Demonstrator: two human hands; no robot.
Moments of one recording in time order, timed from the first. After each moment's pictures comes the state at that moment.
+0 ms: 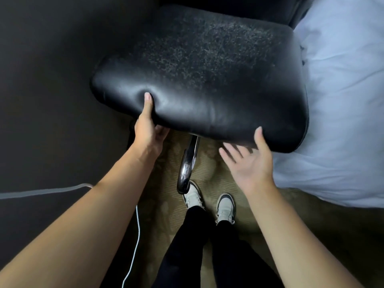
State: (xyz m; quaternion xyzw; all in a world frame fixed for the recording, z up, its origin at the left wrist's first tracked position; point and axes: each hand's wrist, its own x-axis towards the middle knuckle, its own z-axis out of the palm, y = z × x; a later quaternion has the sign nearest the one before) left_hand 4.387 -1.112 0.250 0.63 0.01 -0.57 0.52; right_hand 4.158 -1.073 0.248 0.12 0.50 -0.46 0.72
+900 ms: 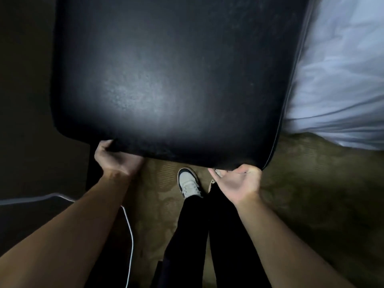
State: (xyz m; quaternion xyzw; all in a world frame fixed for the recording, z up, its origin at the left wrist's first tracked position) left_hand 4.390 -0.869 0.074 0.42 0.26 -0.57 0.65; right_hand 4.112 -0.864 0.077 0.29 0.50 -0.41 0.70
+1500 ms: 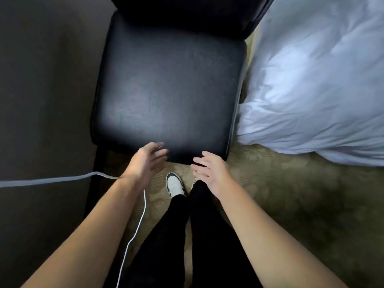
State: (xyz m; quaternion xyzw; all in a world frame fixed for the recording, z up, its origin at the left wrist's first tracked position) left_hand 4.311 -0.892 0.289 0.69 0.02 -0.67 0.27; right_hand 4.125 -0.900 0.273 0.00 0.68 -0.19 0.71
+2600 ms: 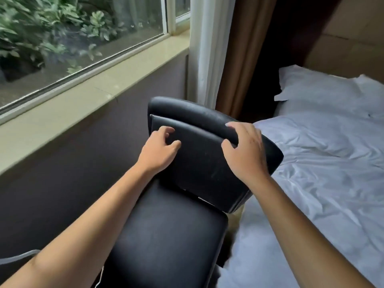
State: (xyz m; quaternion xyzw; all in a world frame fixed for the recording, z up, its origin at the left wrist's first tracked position) left_hand 4.339 -1.186 0.657 0.79 -0.44 -0.22 0.37; right_hand 4.135 -1.260 0.682 -0.79 0.49 -0.31 0.17
